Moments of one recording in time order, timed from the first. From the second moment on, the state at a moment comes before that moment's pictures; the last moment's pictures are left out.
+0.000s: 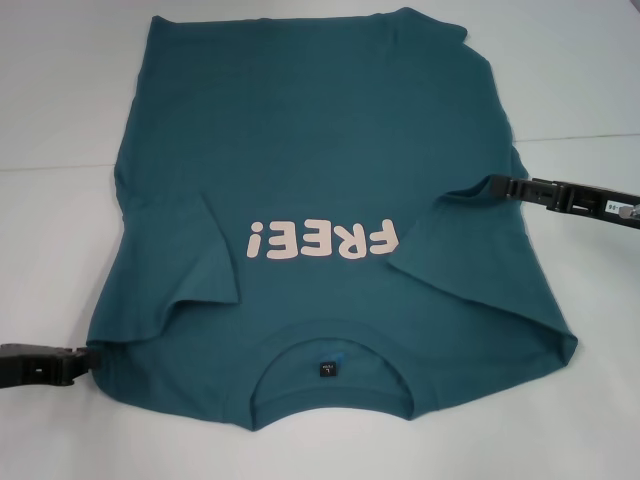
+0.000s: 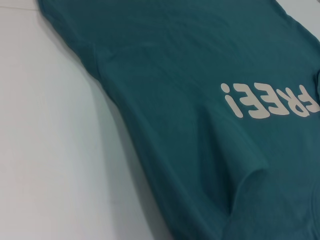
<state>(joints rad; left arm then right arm) -0.48 -2.12 0.60 0.88 2.41 1.32 -1.98 0.52 2.00 -0.75 -0.67 -1.83 -1.11 1.92</state>
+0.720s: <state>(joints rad) -0.46 -2.11 0.59 0.90 2.41 1.33 -2.00 0.51 2.00 -0.74 -0.66 -1.83 -1.11 1.91</state>
